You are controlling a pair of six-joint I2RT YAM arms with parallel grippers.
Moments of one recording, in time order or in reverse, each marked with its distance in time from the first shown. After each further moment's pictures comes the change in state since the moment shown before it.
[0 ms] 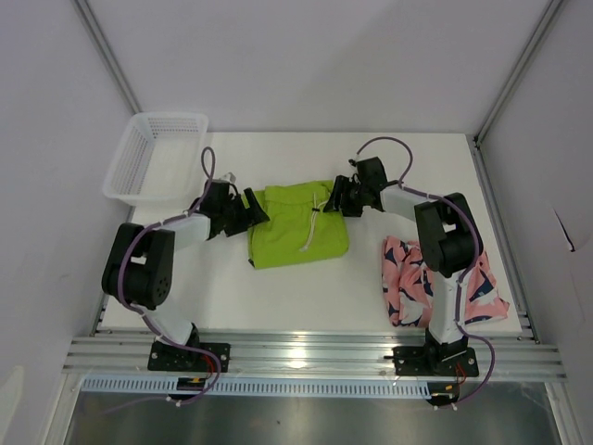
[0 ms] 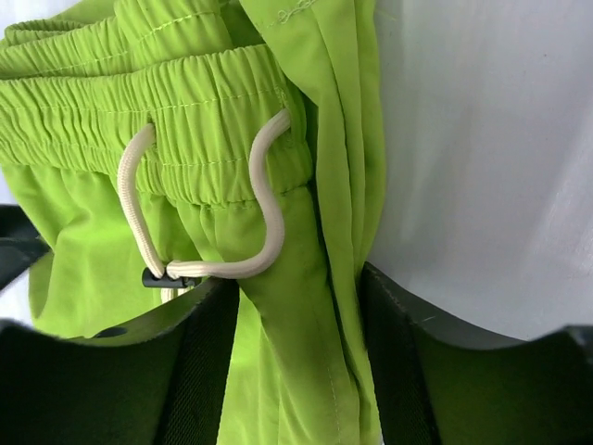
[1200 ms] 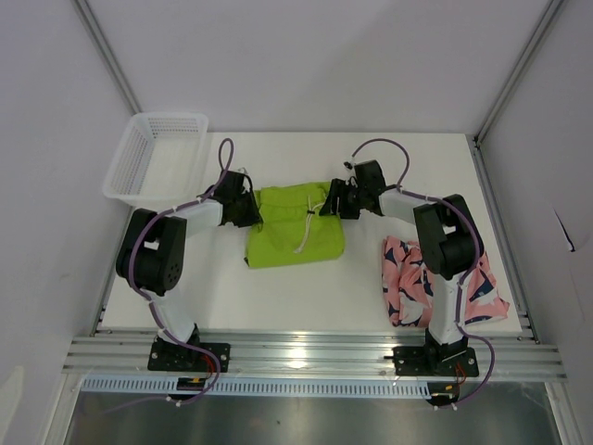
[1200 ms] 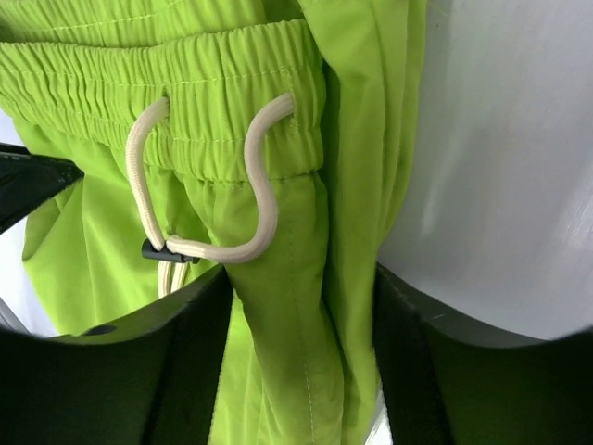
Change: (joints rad) left arm -0.058 0.114 0.195 -0.184 -0.133 0.079; right arm 0.018 -0.017 -0.050 0.065 -0.048 -0.044
